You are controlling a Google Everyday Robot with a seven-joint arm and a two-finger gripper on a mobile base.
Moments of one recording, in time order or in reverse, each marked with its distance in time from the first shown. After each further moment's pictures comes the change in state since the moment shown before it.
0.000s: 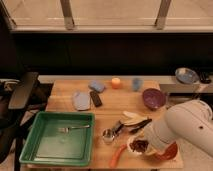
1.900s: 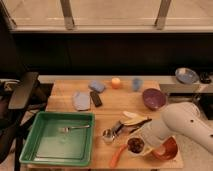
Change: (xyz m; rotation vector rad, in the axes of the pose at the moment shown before) arm 0.022 -0.007 0.053 -0.009 -0.136 0.057
